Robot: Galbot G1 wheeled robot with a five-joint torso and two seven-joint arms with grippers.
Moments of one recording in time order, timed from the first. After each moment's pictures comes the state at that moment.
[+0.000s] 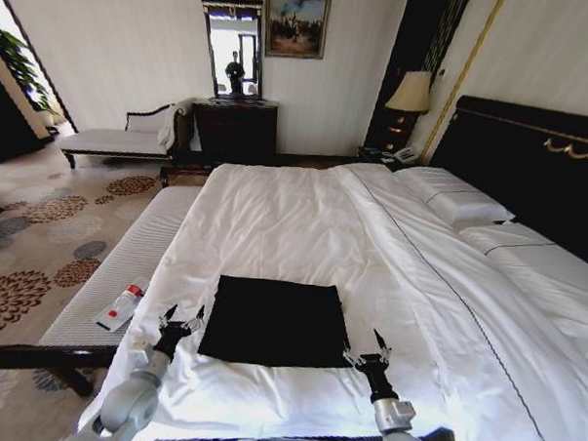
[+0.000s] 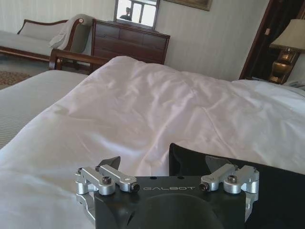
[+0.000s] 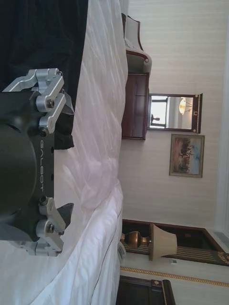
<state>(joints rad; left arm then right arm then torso) 1.44 -0.94 -0.41 -1.88 -0.81 0.07 -0.21 -1.72 1.18 0.44 1.83 0.22 0.40 0.17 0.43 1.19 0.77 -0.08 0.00</state>
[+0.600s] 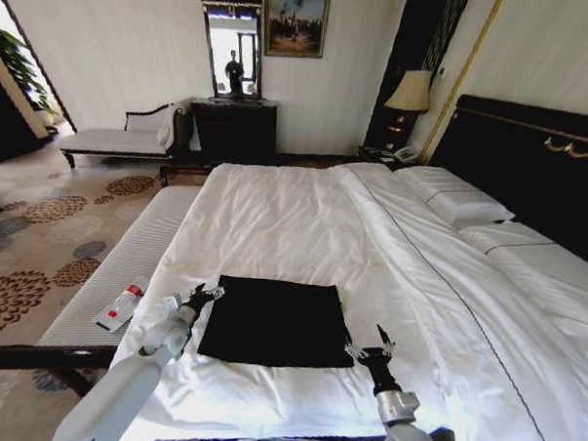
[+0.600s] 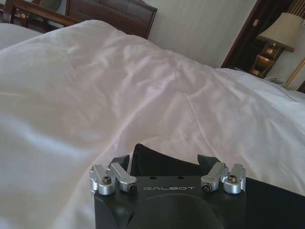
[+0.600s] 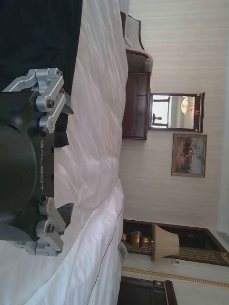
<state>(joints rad) 1.00 -1.00 -0.15 -1.54 -0.98 0.16 -0.14 -1.70 1.15 0.44 1.87 0.26 0.34 0.19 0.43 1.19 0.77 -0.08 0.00</state>
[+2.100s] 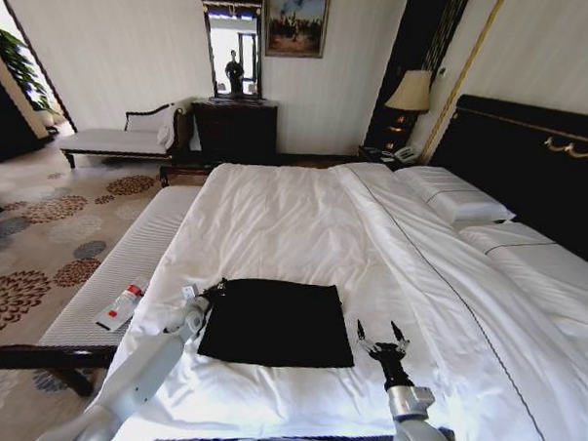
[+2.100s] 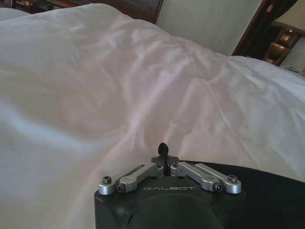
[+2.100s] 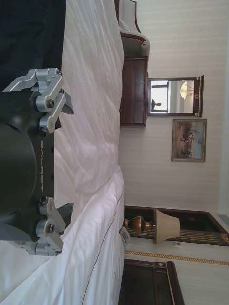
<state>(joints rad) 0.85 -1.06 -0.08 -1.29 -0.96 0.14 -0.09 -1.72 1.14 0.49 1.91 0.32 0.31 0.20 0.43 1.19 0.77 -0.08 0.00</state>
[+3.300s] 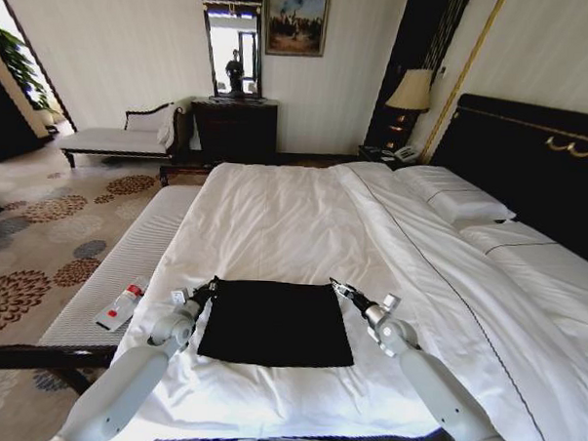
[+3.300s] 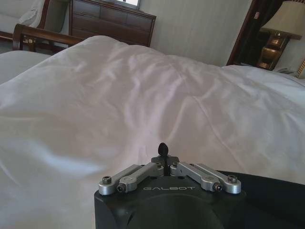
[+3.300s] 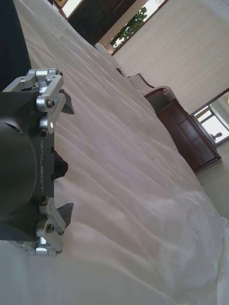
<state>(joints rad) 0.98 -0.97 -0.13 -1.53 -0.88 0.12 -0.17 -0.91 1.01 0.14 1.28 1.13 -0.12 -0.20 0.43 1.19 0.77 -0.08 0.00</state>
